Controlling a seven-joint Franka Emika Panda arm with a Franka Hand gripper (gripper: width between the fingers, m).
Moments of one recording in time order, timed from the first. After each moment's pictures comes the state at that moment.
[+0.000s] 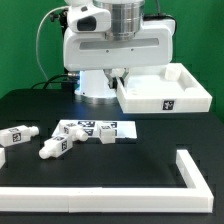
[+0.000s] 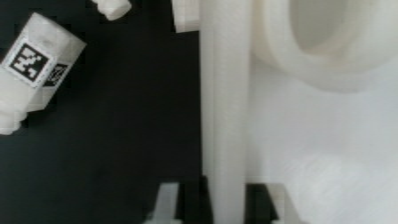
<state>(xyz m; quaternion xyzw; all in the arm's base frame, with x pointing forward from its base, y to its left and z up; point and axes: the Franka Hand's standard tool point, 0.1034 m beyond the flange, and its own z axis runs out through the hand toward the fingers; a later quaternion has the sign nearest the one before) 0.488 0.021 0.146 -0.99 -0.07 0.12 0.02</state>
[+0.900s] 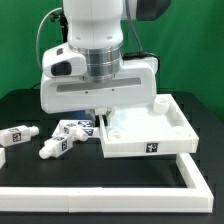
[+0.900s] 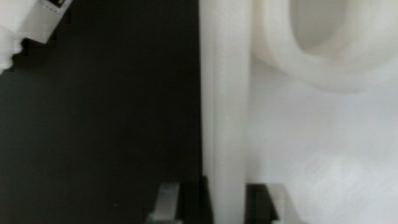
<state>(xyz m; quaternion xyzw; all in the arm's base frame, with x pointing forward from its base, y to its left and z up) 0.540 -0.013 0.088 -0.99 -0.06 0.12 0.03</state>
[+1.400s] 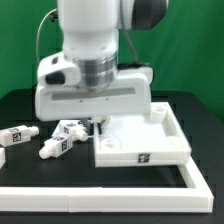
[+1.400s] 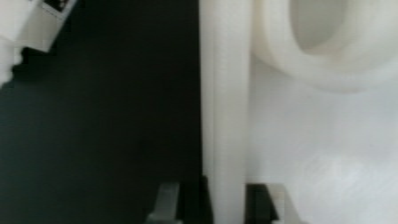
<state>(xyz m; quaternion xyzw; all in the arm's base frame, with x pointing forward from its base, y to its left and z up) 0.546 -0.035 0.057 -0.99 -0.01 0.13 0.03</state>
